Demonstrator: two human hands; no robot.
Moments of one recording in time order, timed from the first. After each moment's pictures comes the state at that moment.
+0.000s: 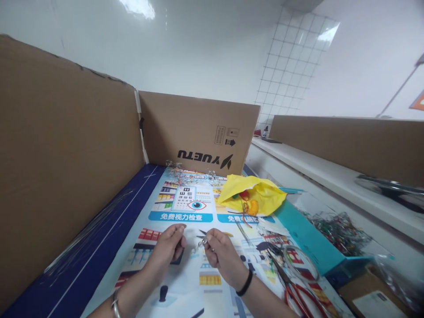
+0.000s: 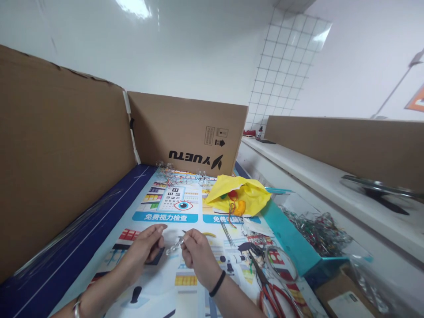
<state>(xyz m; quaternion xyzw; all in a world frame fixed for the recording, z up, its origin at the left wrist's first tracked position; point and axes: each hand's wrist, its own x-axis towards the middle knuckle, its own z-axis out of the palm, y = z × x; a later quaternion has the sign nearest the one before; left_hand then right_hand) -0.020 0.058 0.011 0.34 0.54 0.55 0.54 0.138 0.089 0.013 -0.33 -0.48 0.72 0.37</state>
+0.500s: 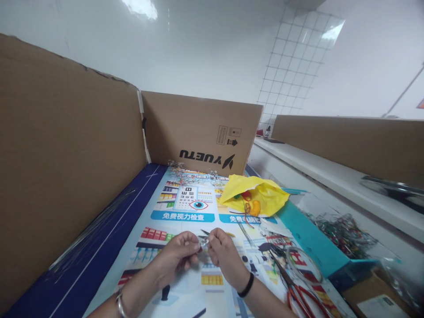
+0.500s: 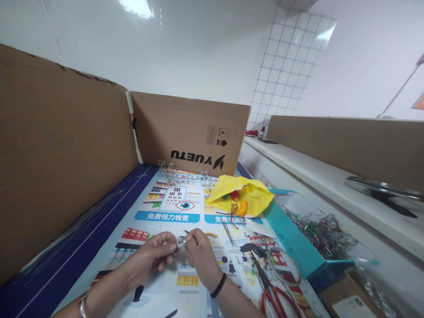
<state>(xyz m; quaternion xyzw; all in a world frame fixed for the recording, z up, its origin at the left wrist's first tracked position) -0.013 0.050 0.012 0.35 0.42 0.50 0.68 0.134 0.090 0.009 -0.38 -0.52 0.65 0.40</state>
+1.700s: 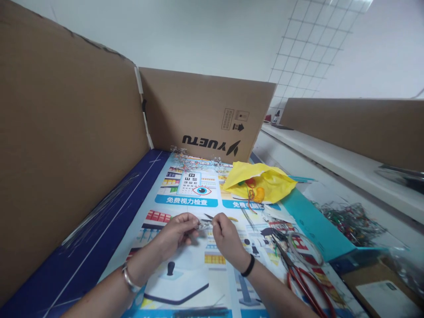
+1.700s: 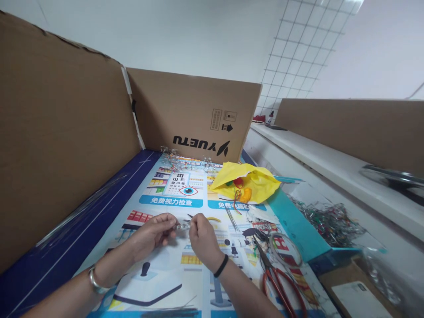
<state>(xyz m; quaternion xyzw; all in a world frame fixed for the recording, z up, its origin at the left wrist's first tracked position) -0.027 0.055 0.013 0.35 0.44 0.50 0.66 0.146 0.099 -0.006 -0.38 -0.81 0.22 0.39</state>
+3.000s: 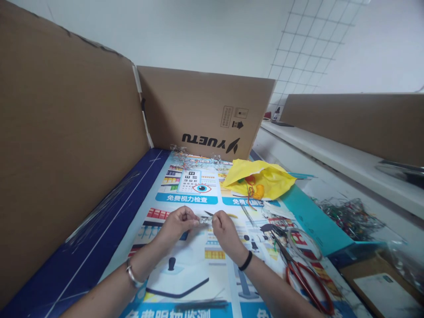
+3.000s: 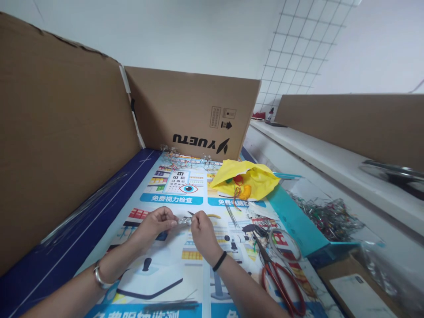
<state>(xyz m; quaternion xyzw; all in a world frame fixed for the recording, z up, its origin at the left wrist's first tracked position) -0.026 0.059 0.004 0.43 0.47 0.55 0.54 0.141 0.104 -0.021 -0.42 -0.74 0.32 0.42</state>
